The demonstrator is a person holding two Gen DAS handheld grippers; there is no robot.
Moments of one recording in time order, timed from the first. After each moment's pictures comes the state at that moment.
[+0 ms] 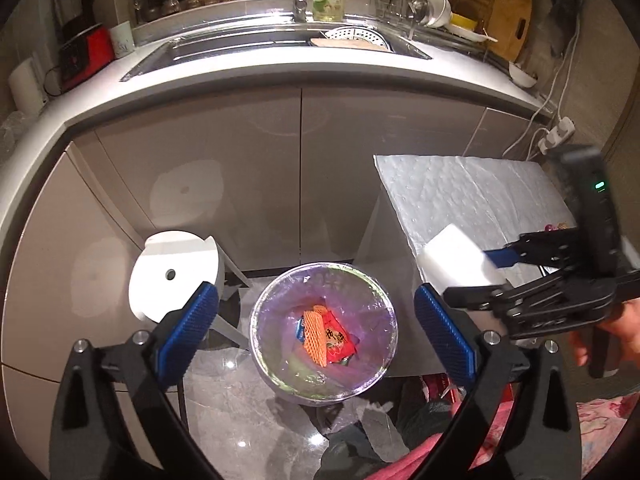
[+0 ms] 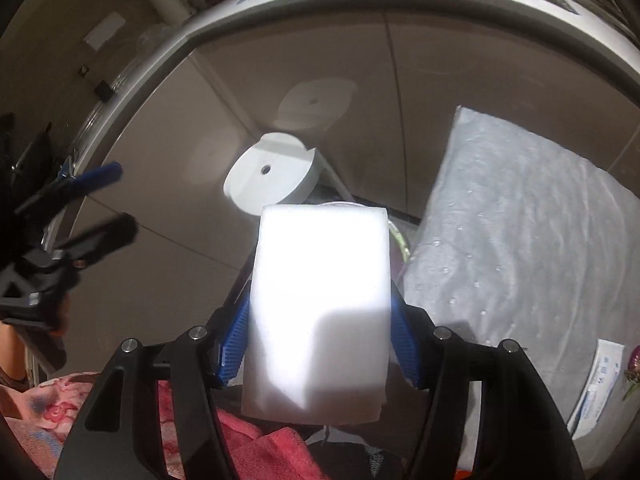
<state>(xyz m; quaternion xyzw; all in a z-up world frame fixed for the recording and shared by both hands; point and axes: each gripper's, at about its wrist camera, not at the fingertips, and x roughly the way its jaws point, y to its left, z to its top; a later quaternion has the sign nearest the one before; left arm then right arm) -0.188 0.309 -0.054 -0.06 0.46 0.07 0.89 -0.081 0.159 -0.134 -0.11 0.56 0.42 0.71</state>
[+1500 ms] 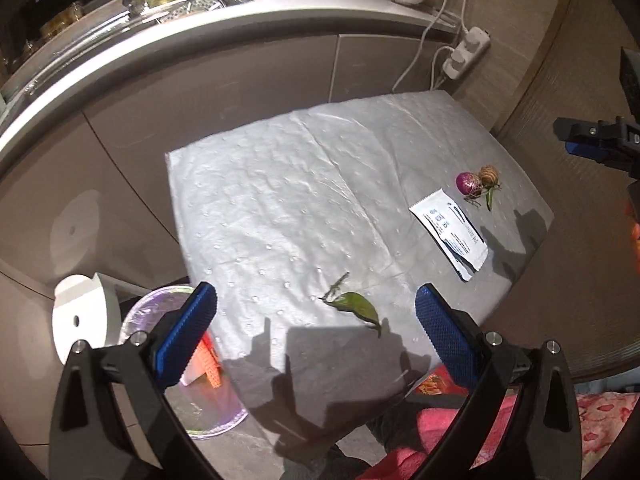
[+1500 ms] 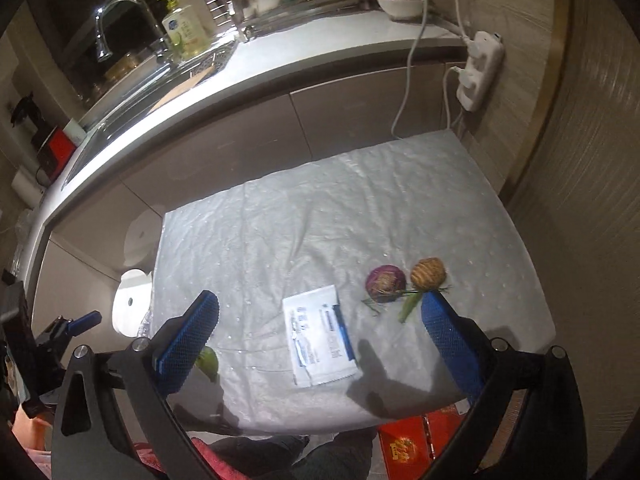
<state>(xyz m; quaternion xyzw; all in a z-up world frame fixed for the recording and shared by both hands) -0.070 0.085 -0.119 -0.01 0.52 -0.09 0.85 -0.018 -0.210 -0.063 0.07 0.49 0.11 0.86</state>
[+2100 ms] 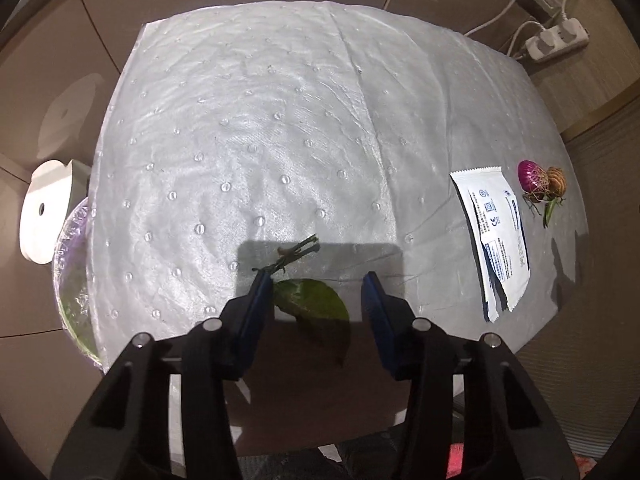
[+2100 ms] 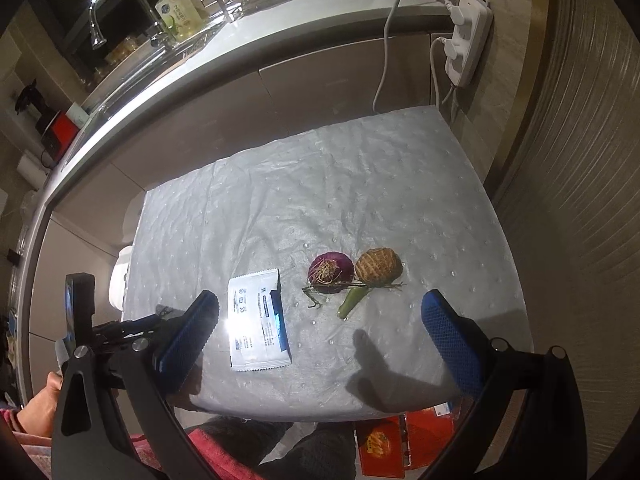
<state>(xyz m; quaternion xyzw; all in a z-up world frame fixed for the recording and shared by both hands) -0.035 0.040 -0.213 -0.11 0.61 0.02 0.78 0.005 -0.263 -0.097 0.05 0.53 0.16 0.83</state>
